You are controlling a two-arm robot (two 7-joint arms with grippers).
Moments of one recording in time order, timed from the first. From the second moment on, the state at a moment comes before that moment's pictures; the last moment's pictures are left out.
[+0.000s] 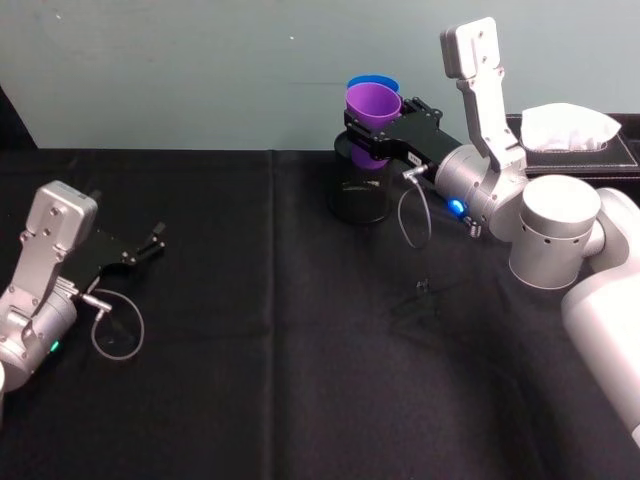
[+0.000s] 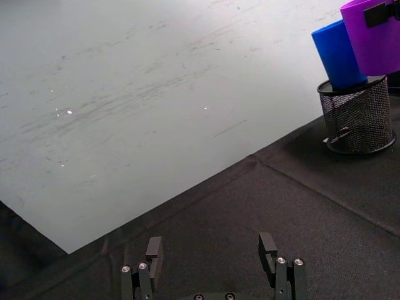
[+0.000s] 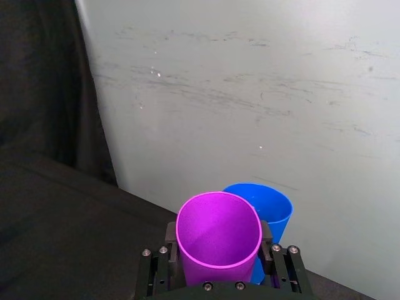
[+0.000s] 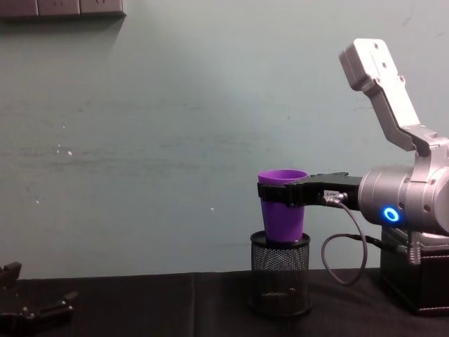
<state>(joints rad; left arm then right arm) -0.20 0.60 0.45 -1.41 -0.25 -0.12 0.03 0.58 0.17 -0.40 -1.19 0.25 0.16 0.24</state>
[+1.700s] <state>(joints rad) -0.20 0.60 0.45 -1.41 -0.25 -0.12 0.03 0.55 0.18 -0.38 -1.23 0.25 0.15 0.26</state>
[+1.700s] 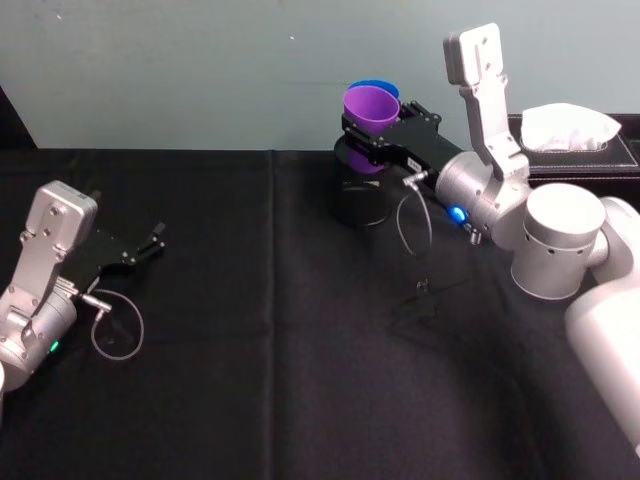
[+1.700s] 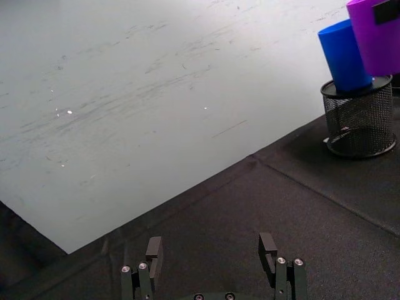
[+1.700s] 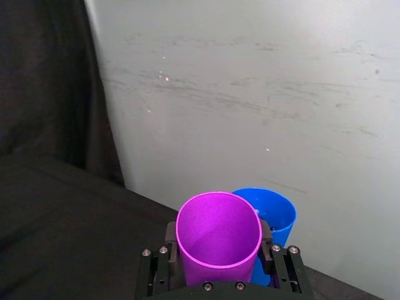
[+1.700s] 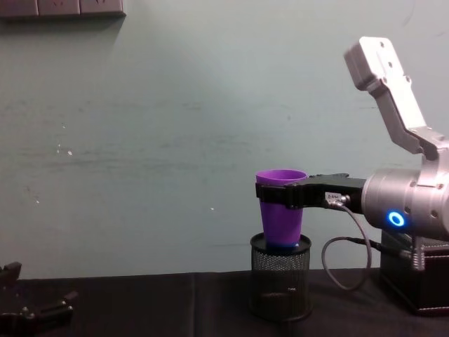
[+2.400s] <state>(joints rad) -0.20 0.60 0.45 -1.41 -0.25 -0.12 0.03 0.20 0.33 -0.33 -1.63 0.25 0.15 0.29</state>
